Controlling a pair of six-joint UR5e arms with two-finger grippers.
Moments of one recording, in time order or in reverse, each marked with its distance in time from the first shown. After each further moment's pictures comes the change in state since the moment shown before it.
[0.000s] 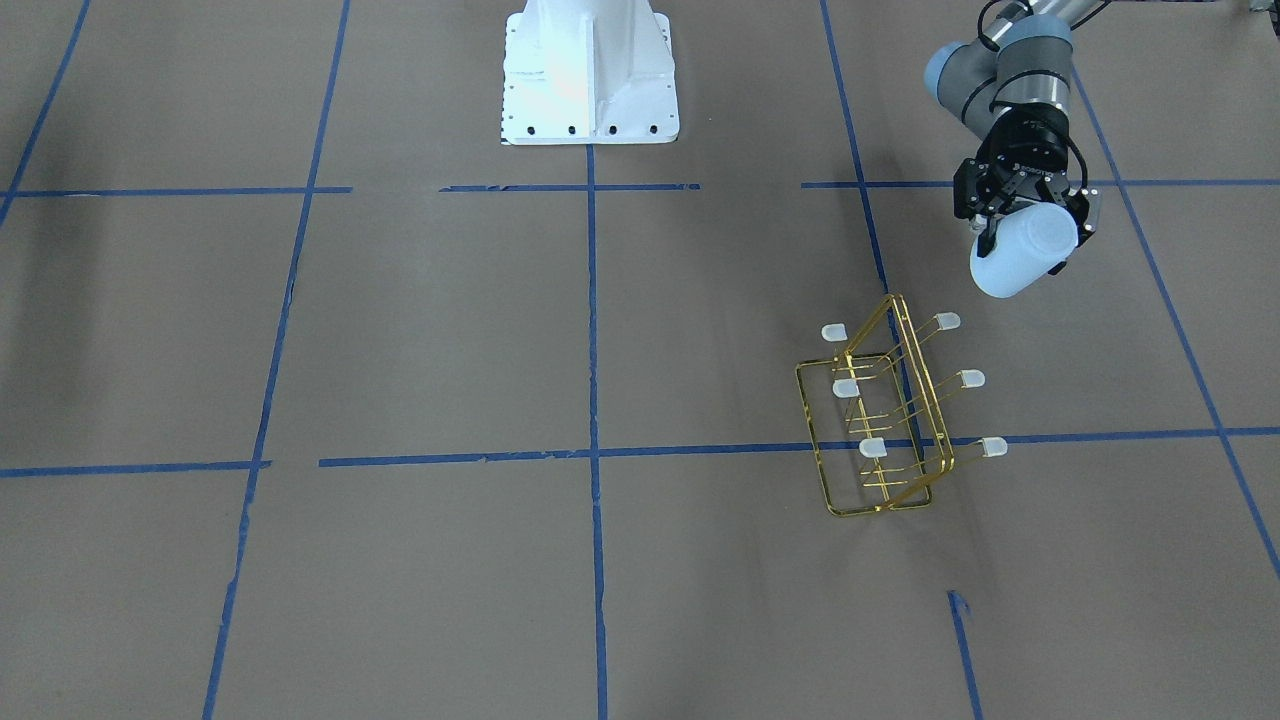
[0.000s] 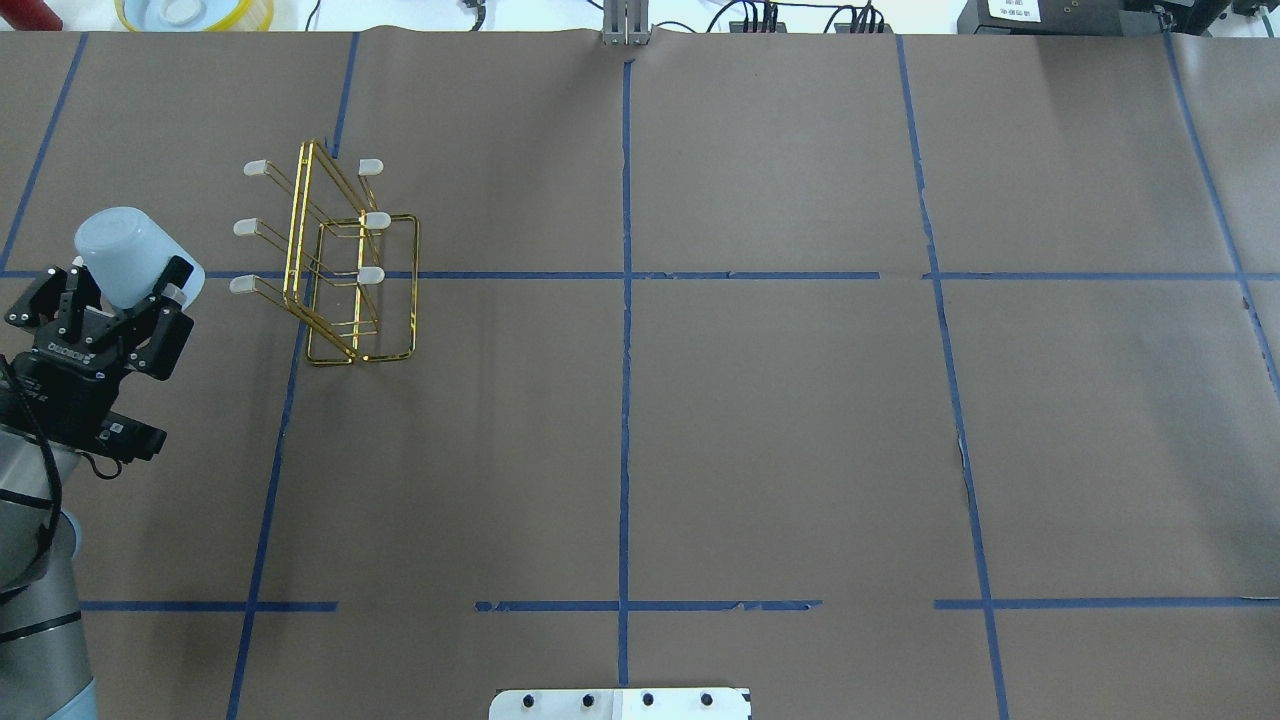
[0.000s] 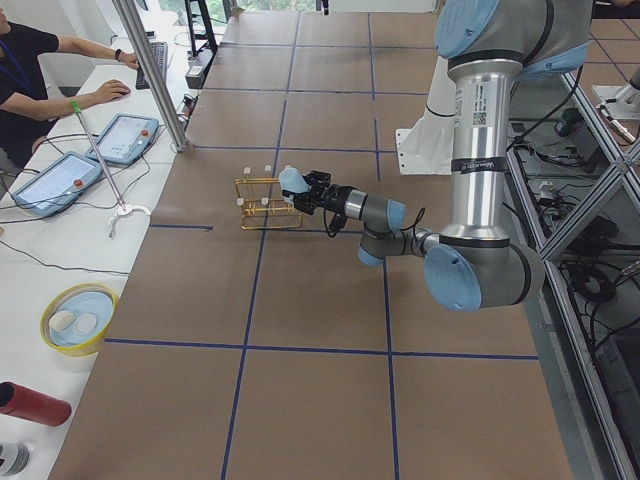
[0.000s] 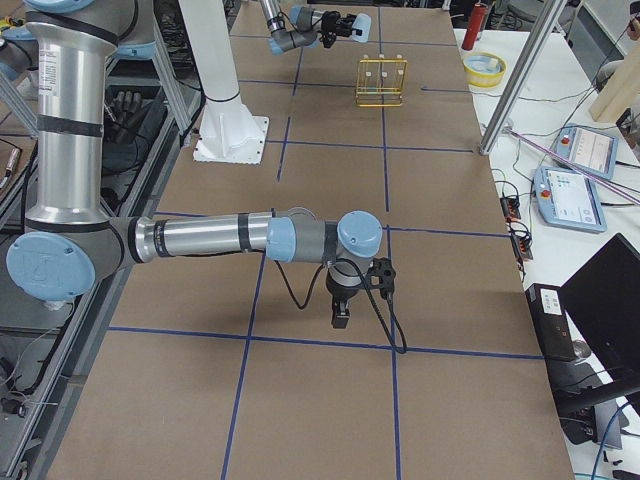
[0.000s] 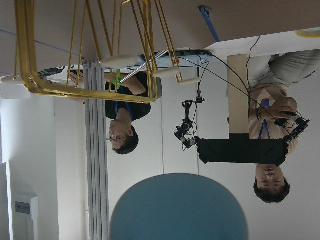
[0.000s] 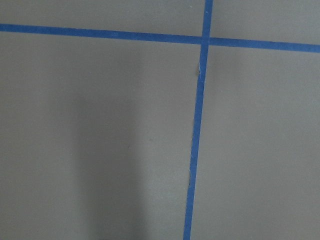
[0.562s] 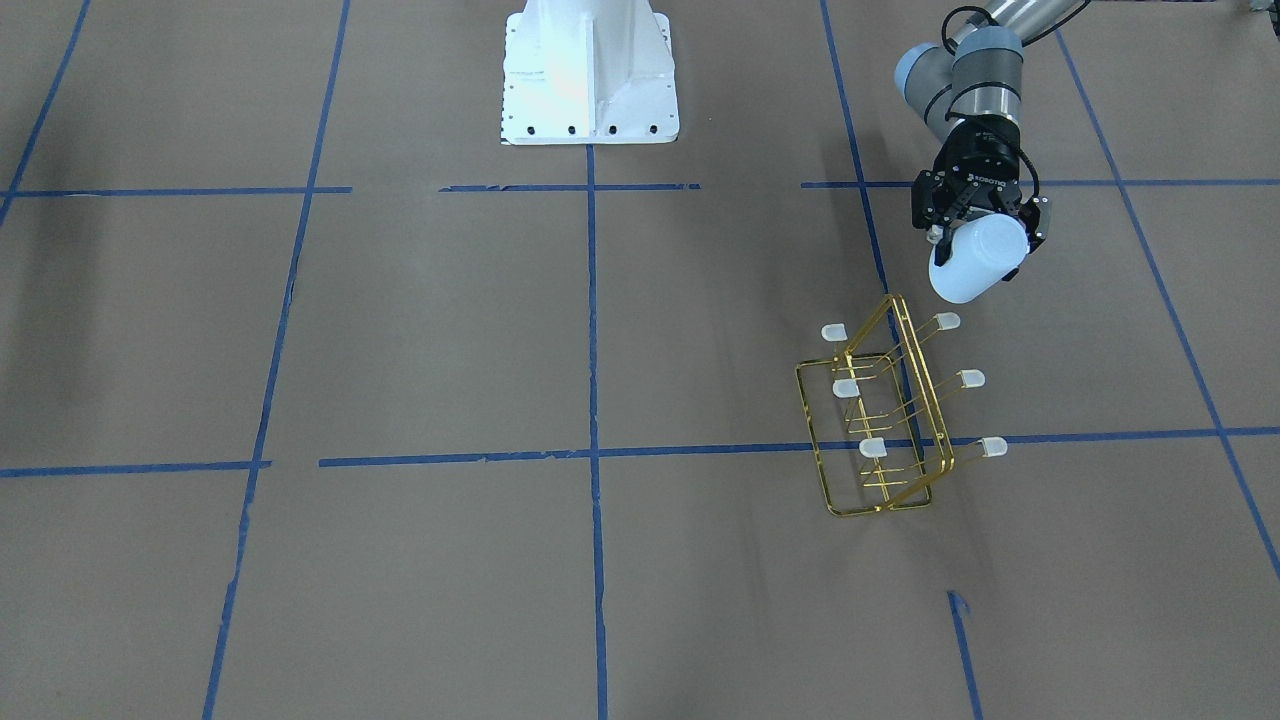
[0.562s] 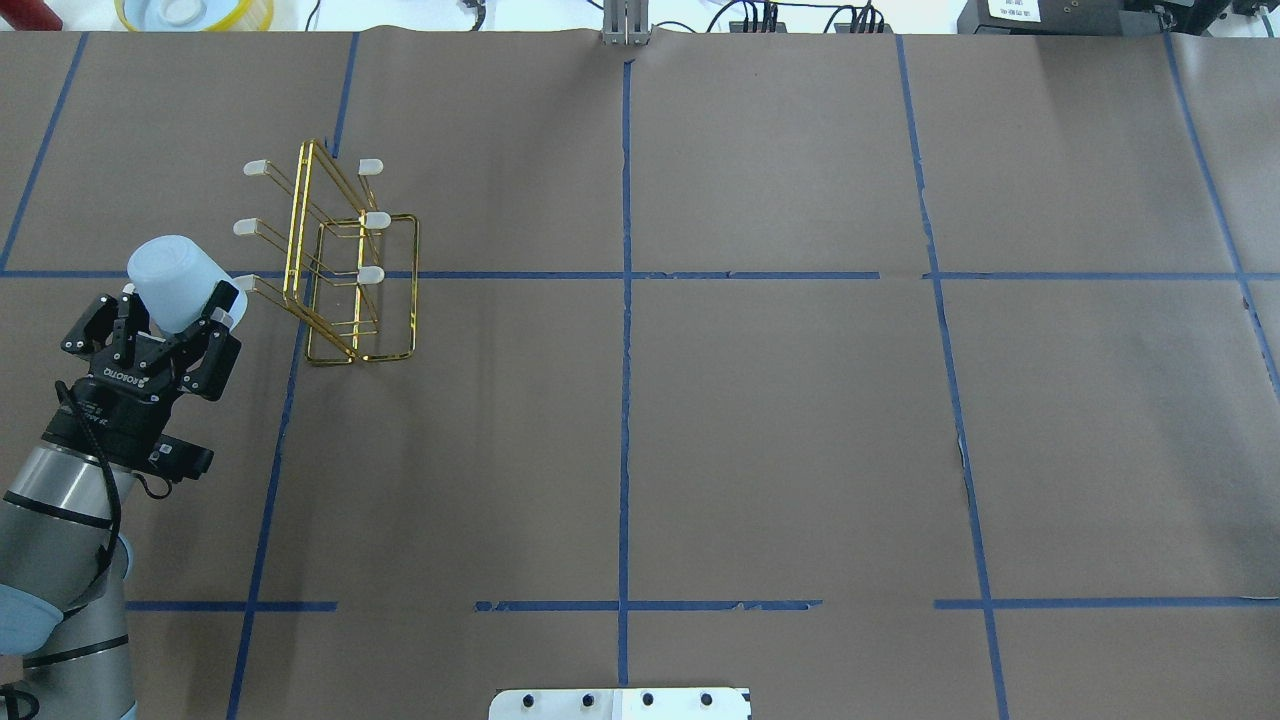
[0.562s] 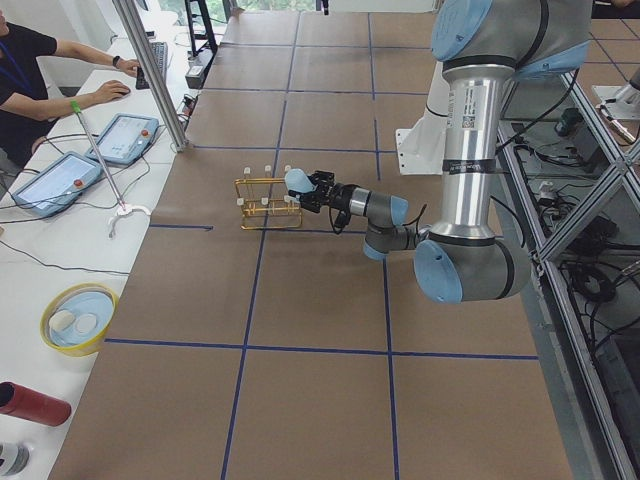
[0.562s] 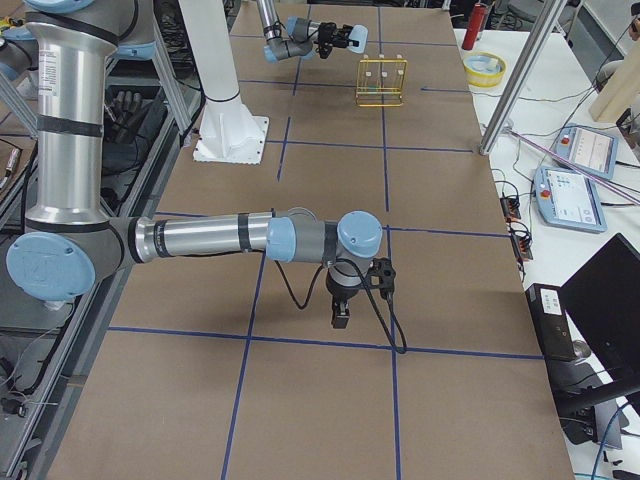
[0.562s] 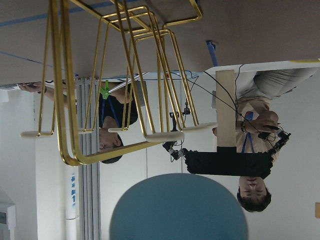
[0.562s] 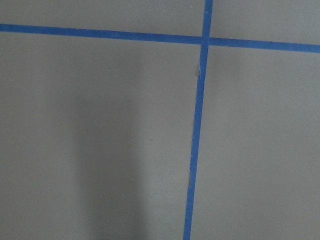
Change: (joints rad) left arm 0.063 -0.054 0.028 0.011 0.069 0.015; right arm 0.000 0.000 0.000 0.000 0.000 0.000
